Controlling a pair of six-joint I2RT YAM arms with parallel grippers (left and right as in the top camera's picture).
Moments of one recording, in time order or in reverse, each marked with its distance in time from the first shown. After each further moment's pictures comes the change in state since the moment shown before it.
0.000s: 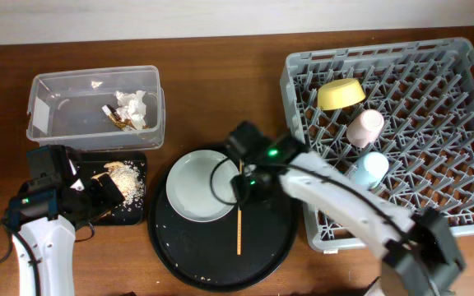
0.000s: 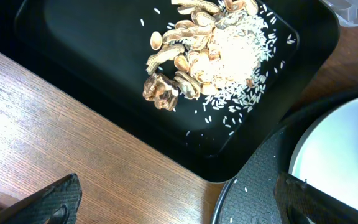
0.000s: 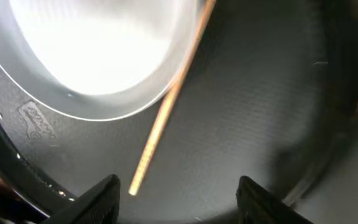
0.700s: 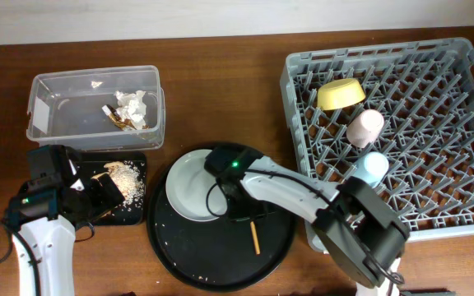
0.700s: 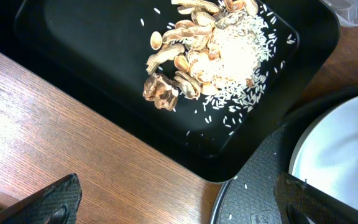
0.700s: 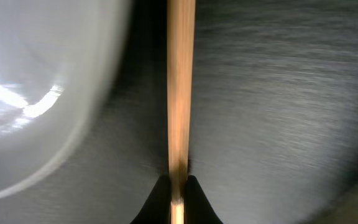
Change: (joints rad) left arm 0.000 0.000 0.000 0.000 0.000 0.000; right arm 0.076 0.261 -0.008 0.001 0.051 0.240
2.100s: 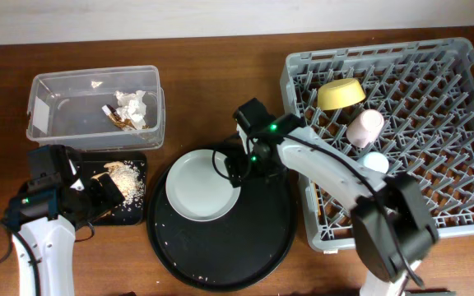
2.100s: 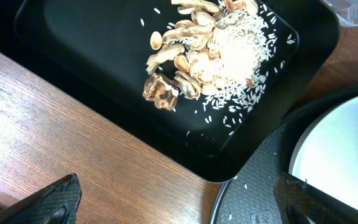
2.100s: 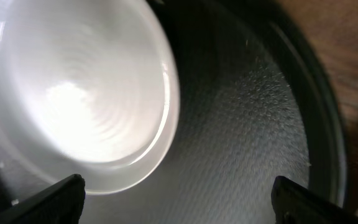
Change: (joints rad) left arm 0.000 0.000 0.000 0.000 0.000 0.000; right arm -0.217 -0.069 0.082 0.135 -0.144 -0.351
